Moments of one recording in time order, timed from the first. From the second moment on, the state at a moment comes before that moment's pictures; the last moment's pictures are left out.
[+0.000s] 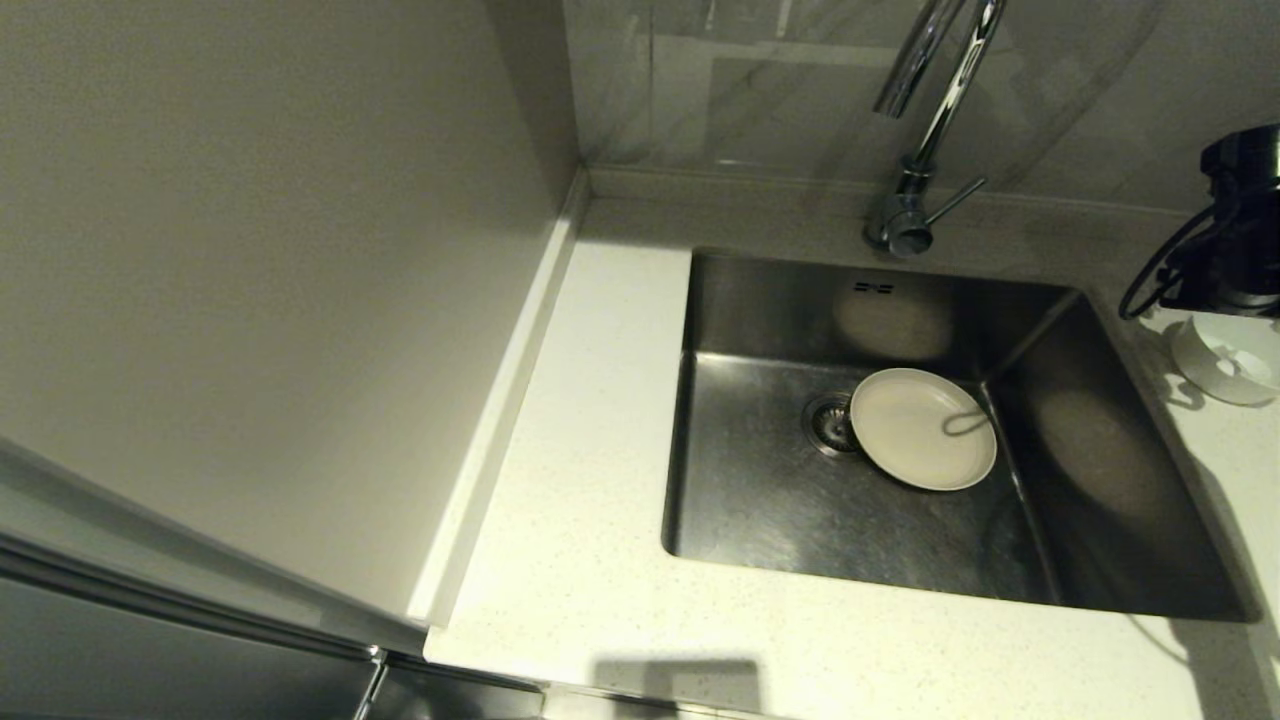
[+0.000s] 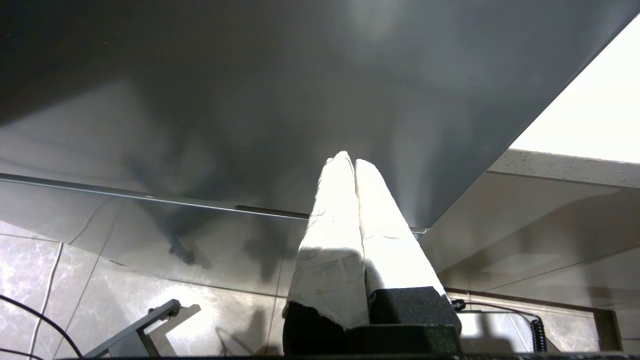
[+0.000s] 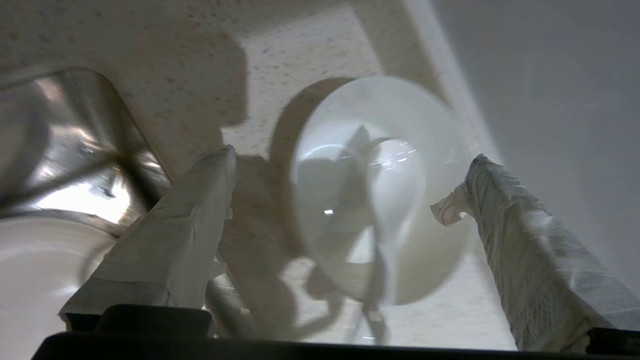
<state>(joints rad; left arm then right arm) 0.00 0.00 0.00 0.00 0.02 -0.02 -0.27 2.08 -1.98 0.39 -0.59 0.14</state>
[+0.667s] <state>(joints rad) 0.00 0.00 0.00 0.00 0.02 -0.02 -0.27 1.98 -1.97 0.40 -0.59 -0.18</state>
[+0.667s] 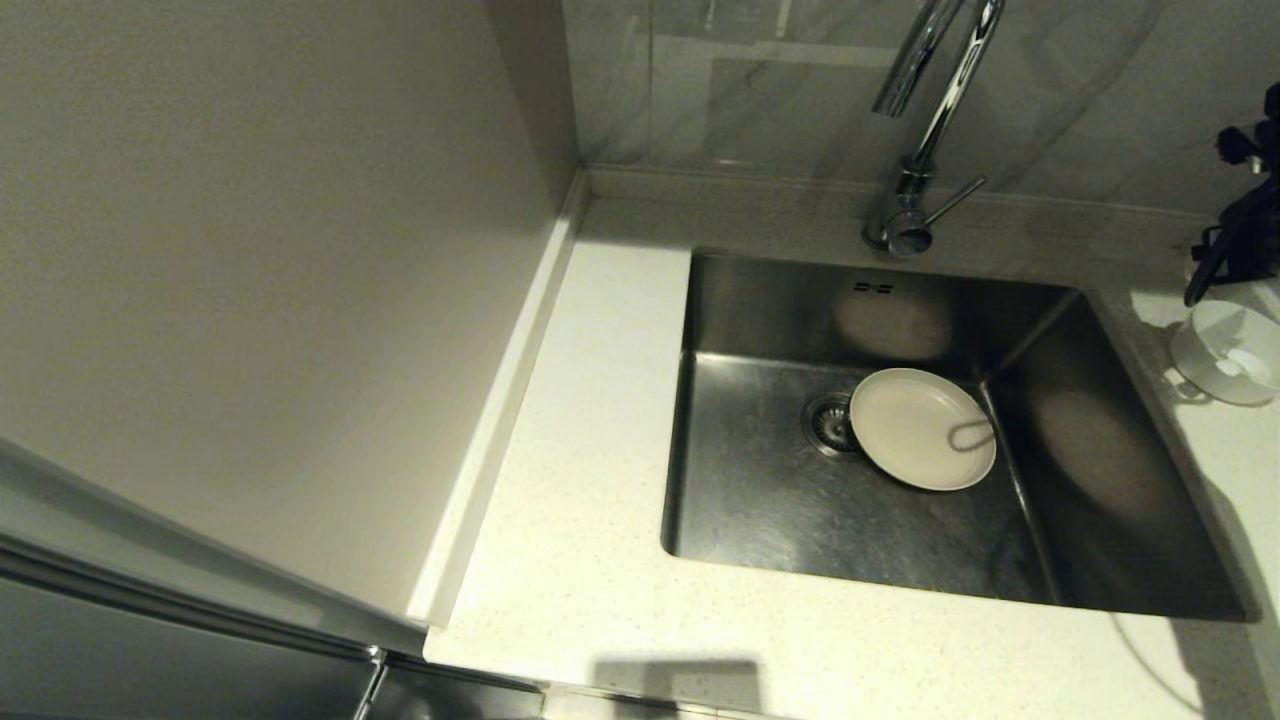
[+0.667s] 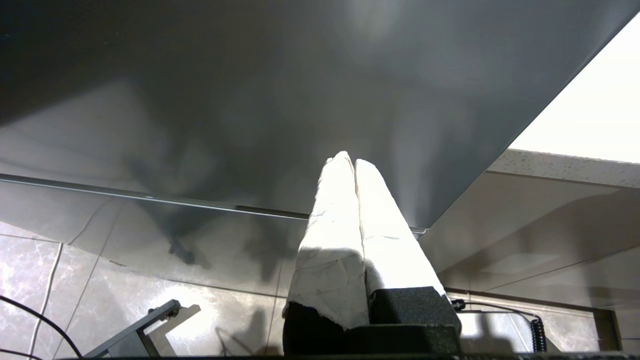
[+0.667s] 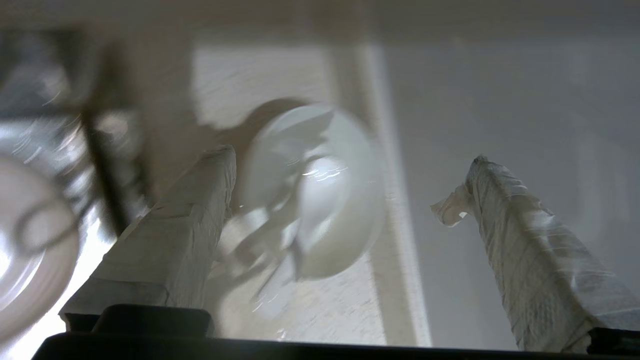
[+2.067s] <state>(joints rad) 0.00 0.00 0.00 0.00 0.02 -0.02 -0.19 2.09 -1.97 0.52 -0.62 0.29</state>
